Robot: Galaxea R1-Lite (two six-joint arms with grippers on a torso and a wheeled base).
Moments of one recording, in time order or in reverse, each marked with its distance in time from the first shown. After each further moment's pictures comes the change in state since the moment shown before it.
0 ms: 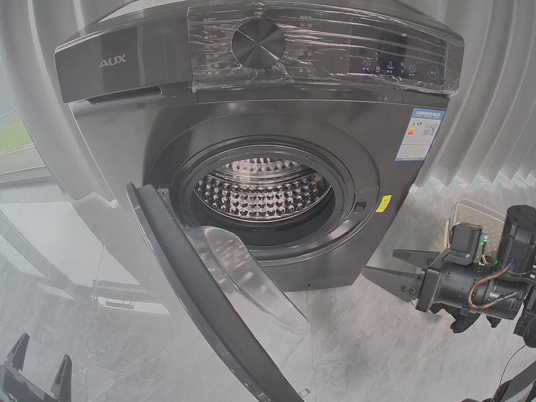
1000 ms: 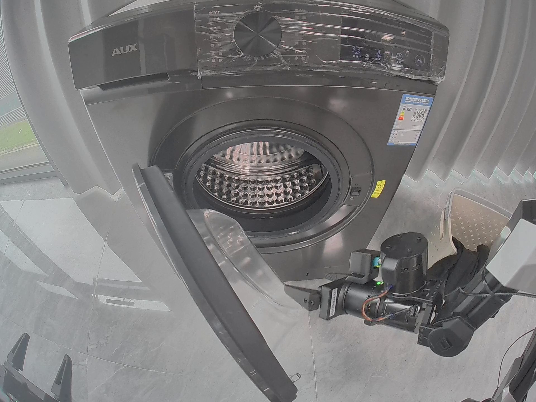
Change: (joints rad) left arm 0.000 0.000 0.000 0.000 -0.002 0.004; right arm 0.120 0.557 -0.206 -0.199 -0.144 0.052
